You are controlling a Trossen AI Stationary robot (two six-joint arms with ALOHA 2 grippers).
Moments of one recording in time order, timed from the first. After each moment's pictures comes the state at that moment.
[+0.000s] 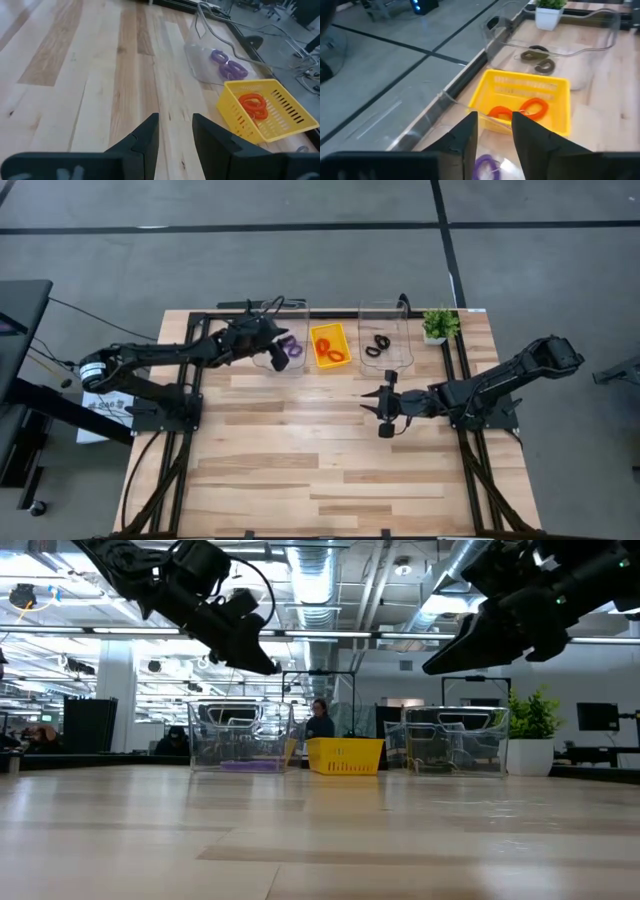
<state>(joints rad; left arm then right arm) 0.40 1.29 0.67 0.21 -0.17 0.11 0.26 1.20 0.46 0.22 0.44 -0.11</state>
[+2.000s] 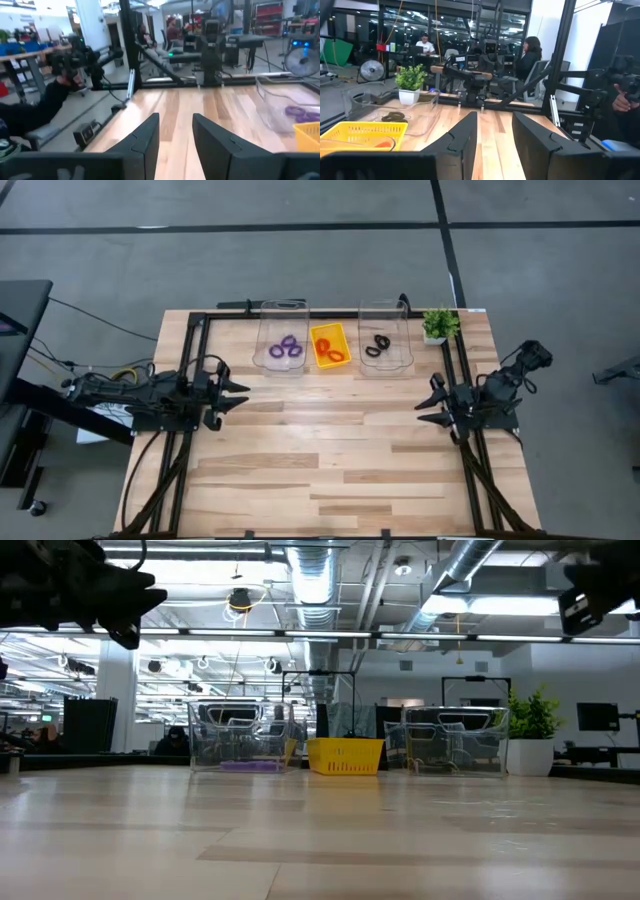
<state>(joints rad) -0.12 0.12 0.01 0.25 -0.08 -0.08 0.63 0.01 0.17 -0.17 0.39 0.08</state>
